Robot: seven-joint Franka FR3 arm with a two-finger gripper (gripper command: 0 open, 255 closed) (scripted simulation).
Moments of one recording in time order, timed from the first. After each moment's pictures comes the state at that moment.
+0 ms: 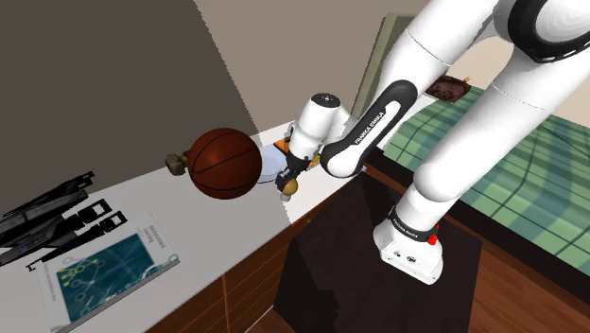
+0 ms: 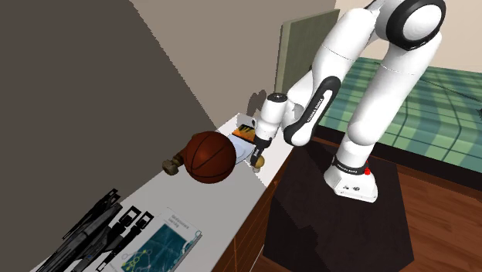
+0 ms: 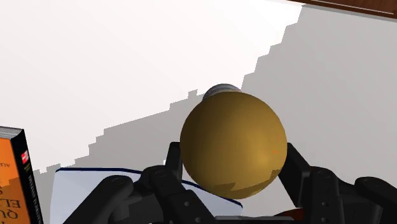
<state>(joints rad) -0.17 -0.09 0.53 -2.87 -0.09 2.98 0.40</state>
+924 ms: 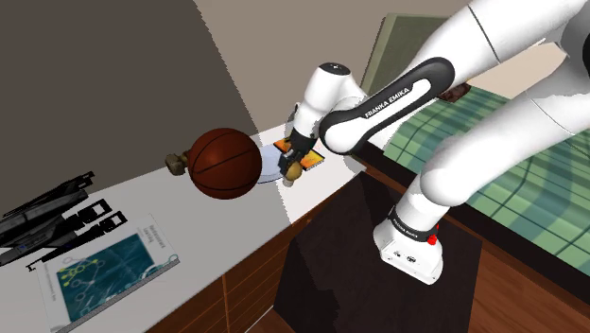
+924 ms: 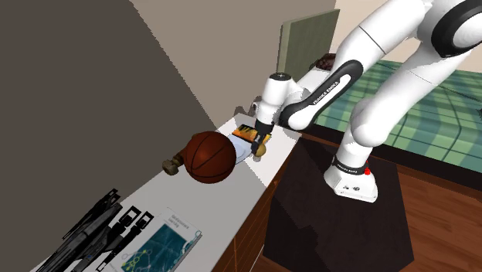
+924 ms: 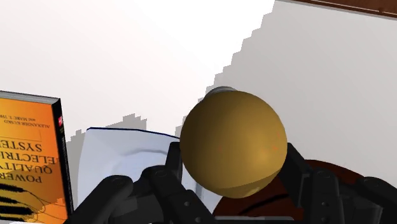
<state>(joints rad) 0.01 -0.36 0.40 -2.85 0.17 2.70 0.21</state>
